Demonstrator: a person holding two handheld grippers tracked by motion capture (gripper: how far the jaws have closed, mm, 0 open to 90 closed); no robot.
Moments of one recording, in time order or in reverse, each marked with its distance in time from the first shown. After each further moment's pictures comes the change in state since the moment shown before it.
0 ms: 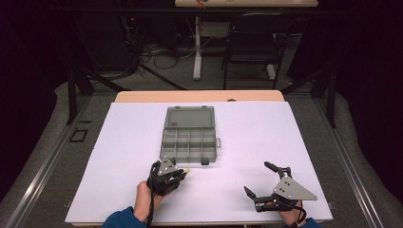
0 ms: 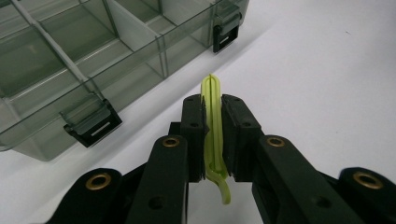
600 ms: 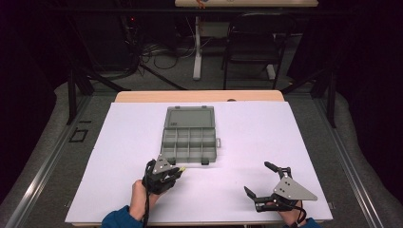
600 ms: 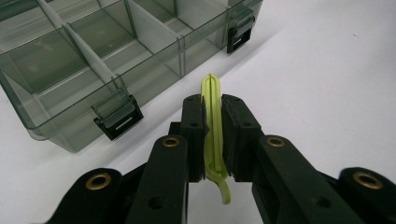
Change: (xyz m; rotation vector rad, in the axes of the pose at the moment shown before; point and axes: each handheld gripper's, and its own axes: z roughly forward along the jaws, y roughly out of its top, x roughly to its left) left arm 0.009 -0.001 -0.009 -0.006 0.014 -0.005; right arm 0.000 0.000 0.000 -0.002 -0.002 0.000
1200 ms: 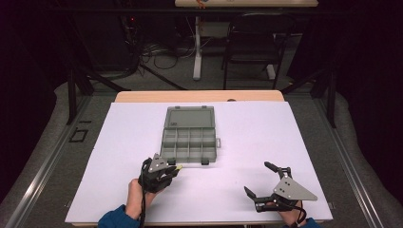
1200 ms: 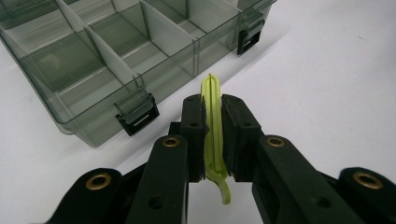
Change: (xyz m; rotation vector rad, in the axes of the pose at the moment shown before) left arm 0.008 0.001 -0.008 -0.006 0.012 -0.009; right arm 0.000 0.000 0.000 0.002 0.002 -0.001
